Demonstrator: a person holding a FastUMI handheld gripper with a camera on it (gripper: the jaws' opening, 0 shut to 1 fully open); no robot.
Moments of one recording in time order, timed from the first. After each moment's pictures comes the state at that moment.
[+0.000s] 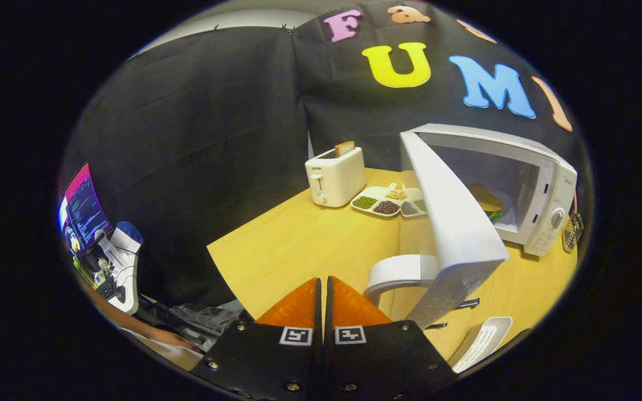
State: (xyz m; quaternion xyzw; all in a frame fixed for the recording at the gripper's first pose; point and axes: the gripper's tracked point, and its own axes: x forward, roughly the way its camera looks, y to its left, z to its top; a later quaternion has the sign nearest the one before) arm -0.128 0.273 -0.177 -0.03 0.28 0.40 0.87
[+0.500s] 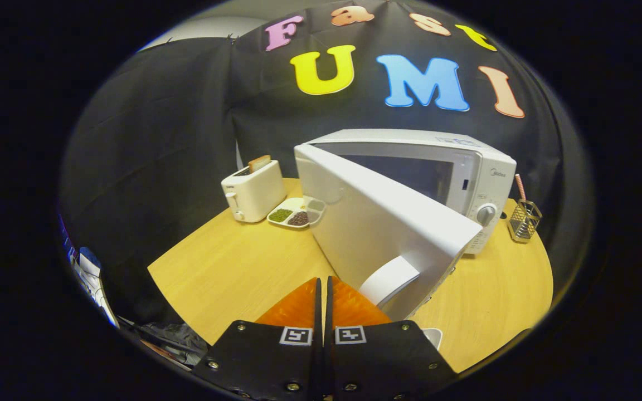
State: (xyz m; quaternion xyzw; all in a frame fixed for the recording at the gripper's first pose) arm -0.033 0.175 -0.172 -0.01 0.28 0.25 0.93
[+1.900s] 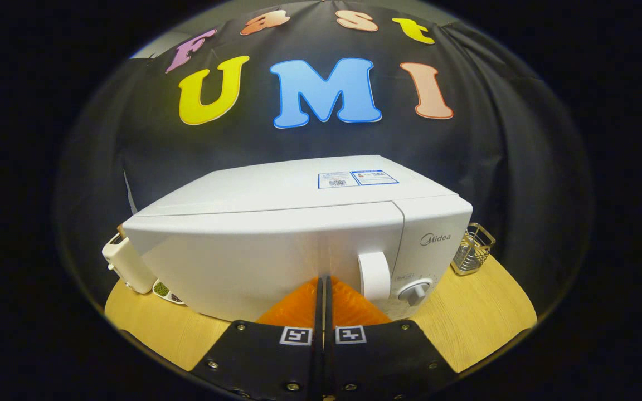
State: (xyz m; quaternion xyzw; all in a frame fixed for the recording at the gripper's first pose) arm 0.160 0.095 -0.157 0.03 0.22 0.05 0.97
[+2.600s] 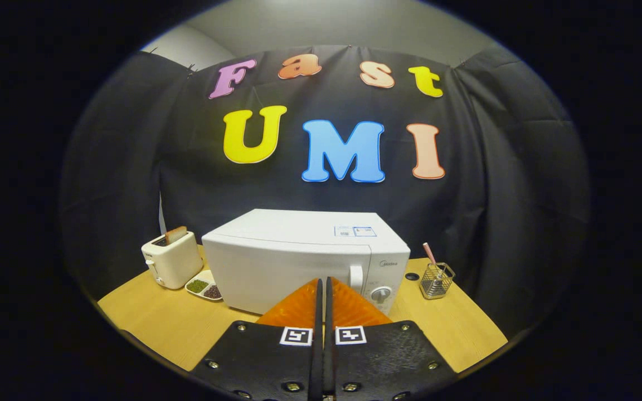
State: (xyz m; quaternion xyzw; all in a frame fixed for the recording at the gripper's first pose) arm 0.016 0.079 -0.046 -0.01 0.09 0.06 0.99
